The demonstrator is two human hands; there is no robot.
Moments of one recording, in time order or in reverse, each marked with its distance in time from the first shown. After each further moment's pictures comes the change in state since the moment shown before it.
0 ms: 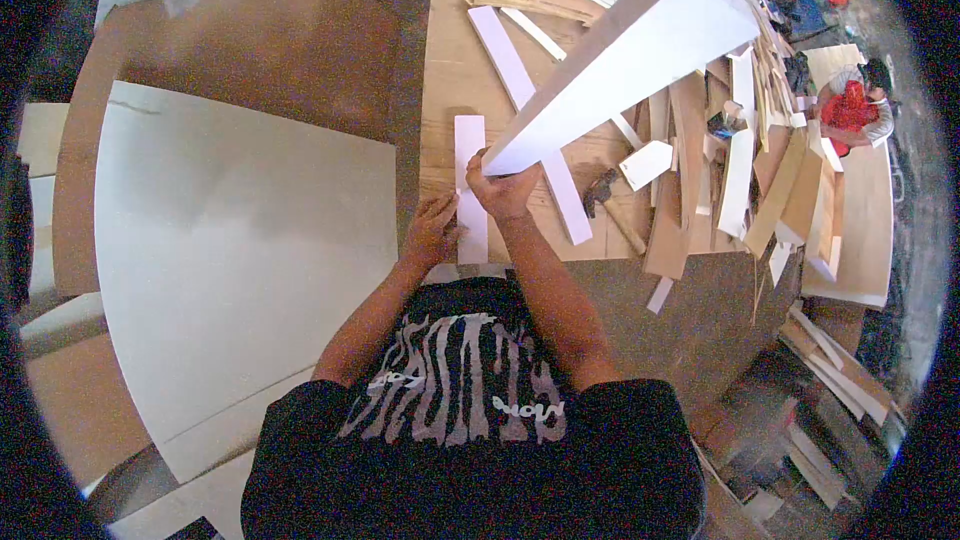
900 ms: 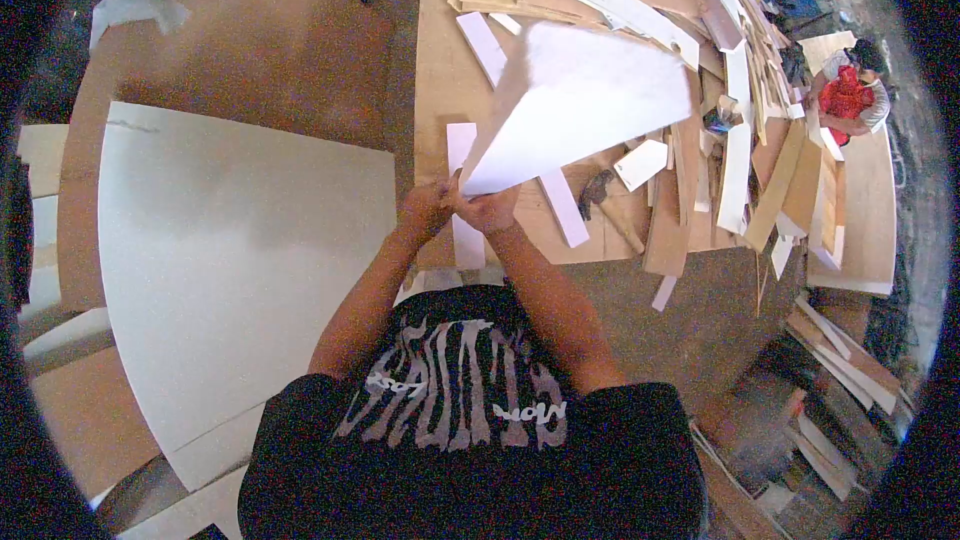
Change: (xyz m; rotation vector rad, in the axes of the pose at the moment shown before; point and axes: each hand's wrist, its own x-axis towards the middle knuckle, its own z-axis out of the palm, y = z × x) left_hand 0.071 0.023 -0.054 -0.152 -0.077 -0.022; right_hand -0.008 -0.008 -0.001 -0.228 -0.201 -0.238
